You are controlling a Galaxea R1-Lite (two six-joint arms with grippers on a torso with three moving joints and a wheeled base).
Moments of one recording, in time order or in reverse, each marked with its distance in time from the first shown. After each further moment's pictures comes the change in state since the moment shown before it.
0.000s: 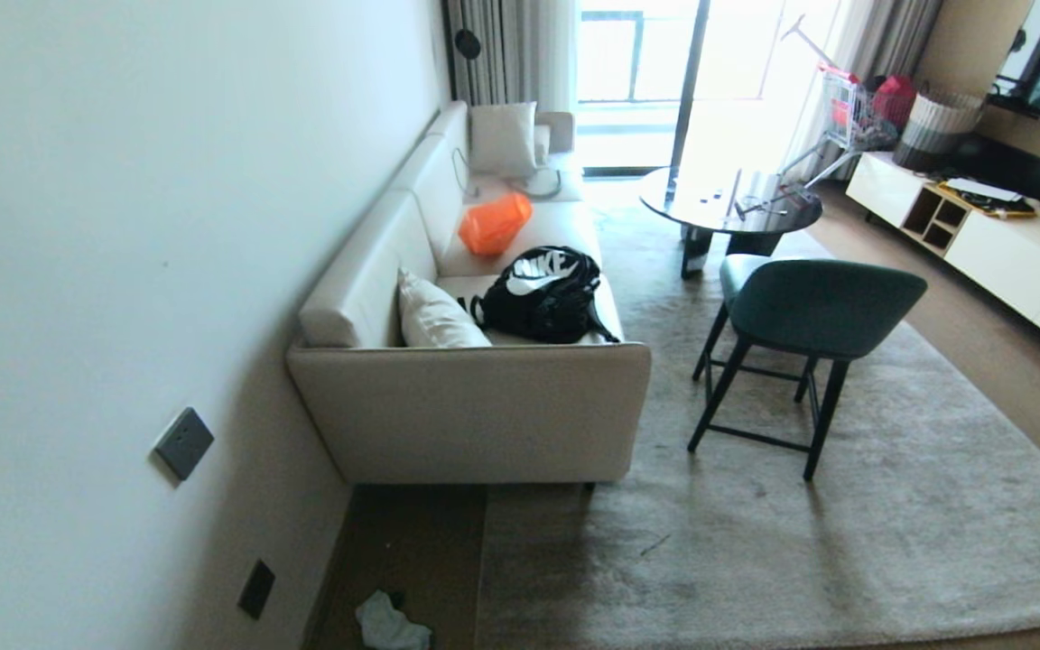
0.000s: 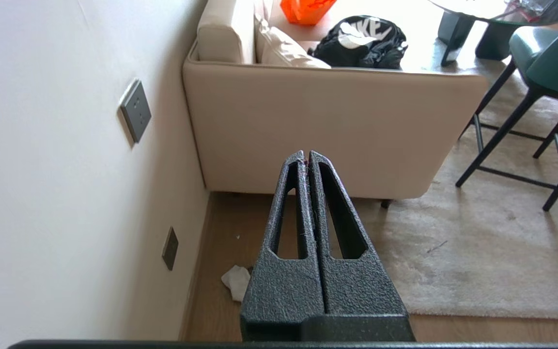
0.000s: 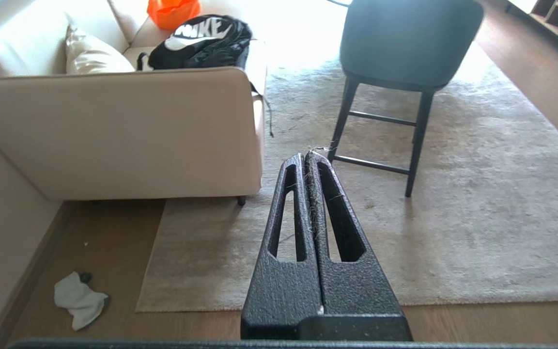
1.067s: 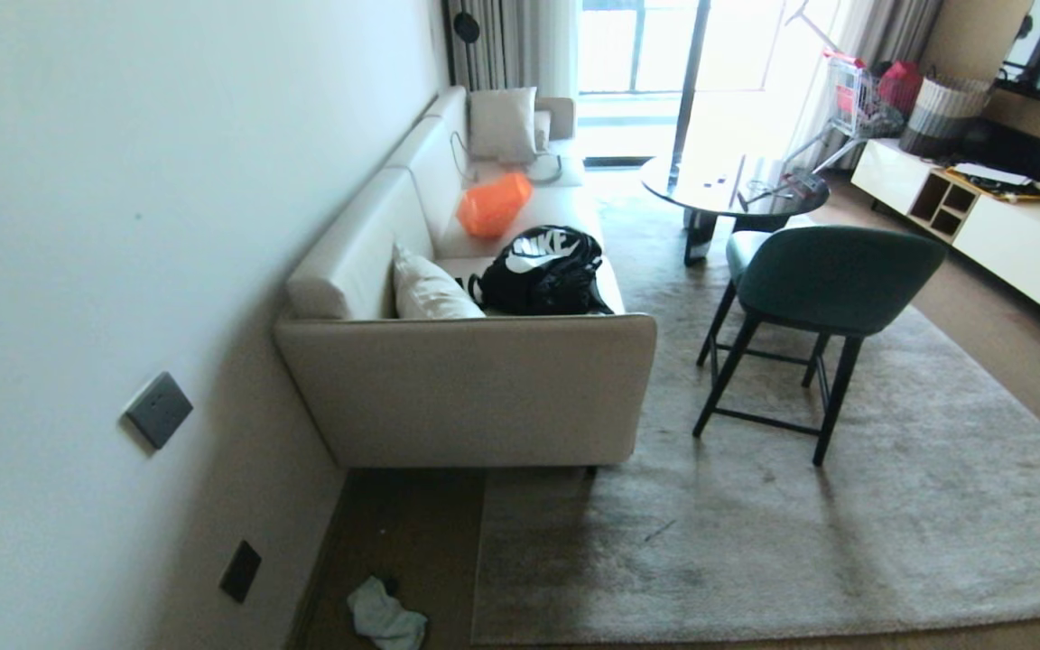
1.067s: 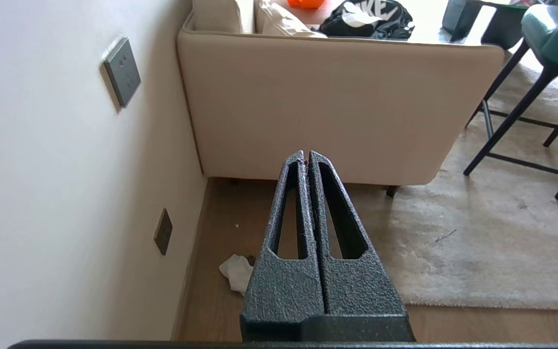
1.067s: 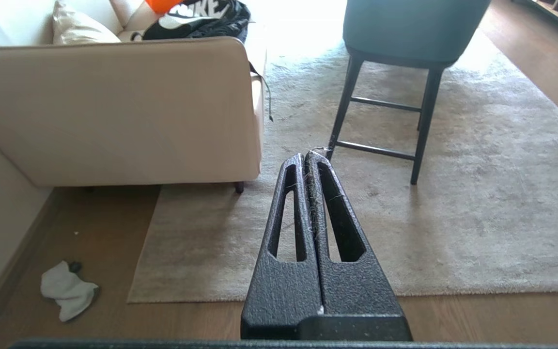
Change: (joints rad) left arm 0.000 0.000 0.000 -0.001 -0.001 0.000; right arm 0.000 0.000 0.000 0.000 0.000 0.000
